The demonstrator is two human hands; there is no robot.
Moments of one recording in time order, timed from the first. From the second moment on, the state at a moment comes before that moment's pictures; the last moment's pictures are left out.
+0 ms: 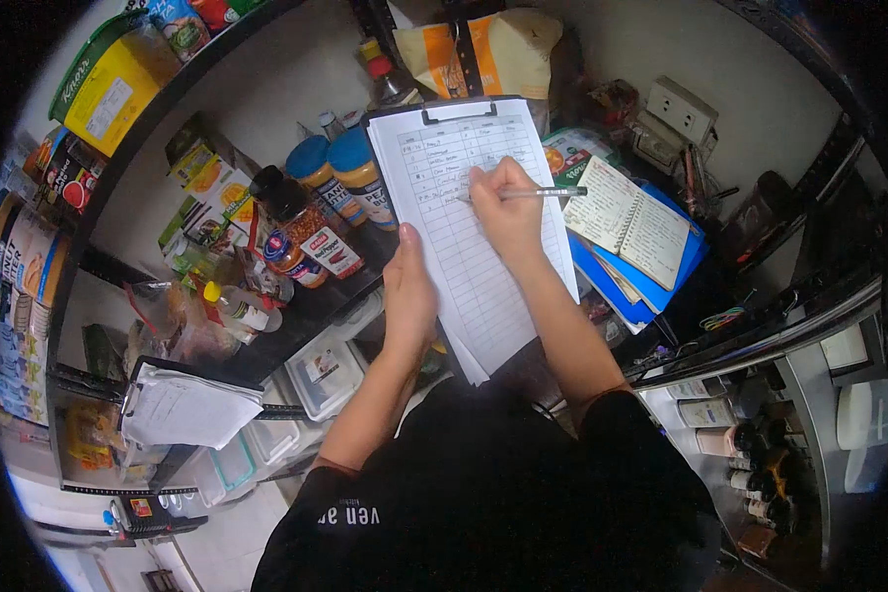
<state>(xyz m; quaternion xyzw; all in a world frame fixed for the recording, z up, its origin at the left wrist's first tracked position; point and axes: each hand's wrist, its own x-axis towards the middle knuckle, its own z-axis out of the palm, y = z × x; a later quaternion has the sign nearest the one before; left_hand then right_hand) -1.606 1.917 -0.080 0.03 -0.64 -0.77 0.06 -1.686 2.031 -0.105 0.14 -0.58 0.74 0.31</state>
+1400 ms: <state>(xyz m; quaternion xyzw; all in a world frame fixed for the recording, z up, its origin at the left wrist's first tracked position) -1.606 1.916 -0.078 0.02 -0.63 -0.78 0.06 -1.693 2.042 -0.112 0.14 -0.58 0.73 0.32</state>
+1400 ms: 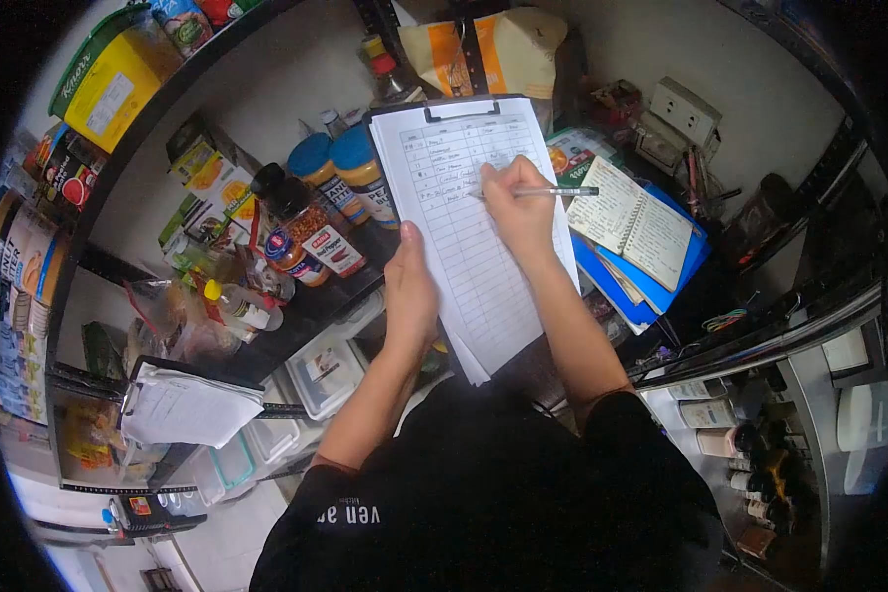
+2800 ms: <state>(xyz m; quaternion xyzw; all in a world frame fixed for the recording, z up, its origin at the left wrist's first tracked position) -1.602 1.920 -0.076 0.03 -0.61 -0.79 0.05 -1.688 2.056 -0.108 0.12 -0.55 0.75 0.36</state>
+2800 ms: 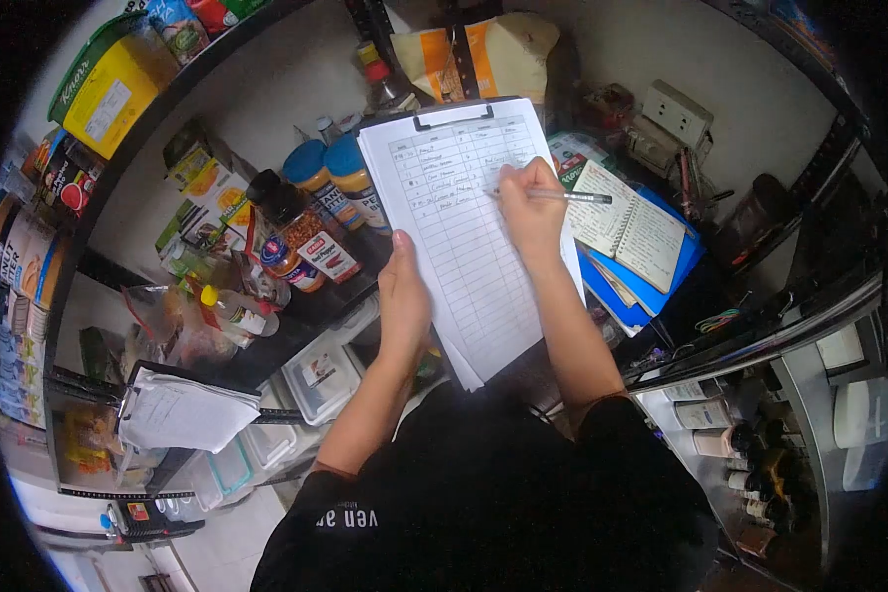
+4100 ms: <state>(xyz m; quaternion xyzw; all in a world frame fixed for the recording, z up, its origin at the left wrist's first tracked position) -1.617 1.895 -0.095 0.05 -0.67 -0.74 -0.01 -1.692 2.060 -0.106 0.07 -0.38 0.90 0.19</state>
